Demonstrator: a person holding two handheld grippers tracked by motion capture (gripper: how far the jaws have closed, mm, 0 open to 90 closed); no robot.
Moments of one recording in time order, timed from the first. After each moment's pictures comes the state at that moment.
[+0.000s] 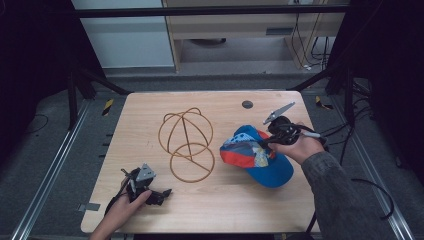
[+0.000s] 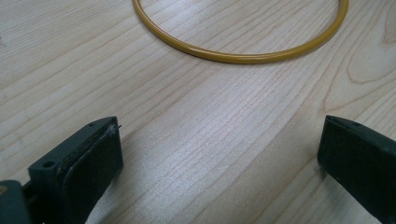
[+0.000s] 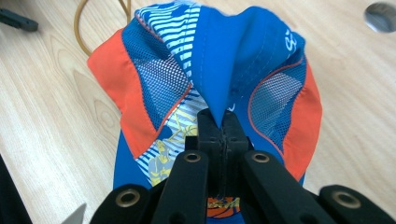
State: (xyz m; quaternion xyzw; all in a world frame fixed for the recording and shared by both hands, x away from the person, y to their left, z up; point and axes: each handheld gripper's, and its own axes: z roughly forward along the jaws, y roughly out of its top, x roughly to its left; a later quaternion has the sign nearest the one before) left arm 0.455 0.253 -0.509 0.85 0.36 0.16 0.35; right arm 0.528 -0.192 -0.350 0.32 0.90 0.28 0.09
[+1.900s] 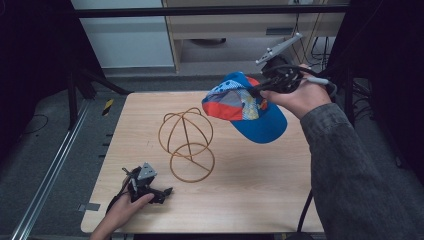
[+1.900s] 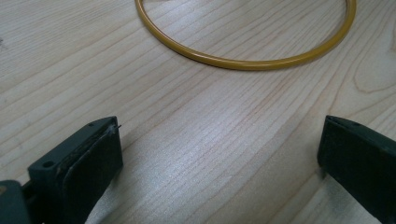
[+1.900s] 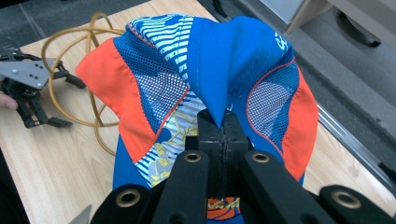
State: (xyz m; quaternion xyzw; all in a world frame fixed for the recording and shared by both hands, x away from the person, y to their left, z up) left arm 0.458 0.249 -0.509 0.85 0.37 0.16 0.35; right arm 0.536 -0.151 -0.187 0.28 0.88 0.34 0.18
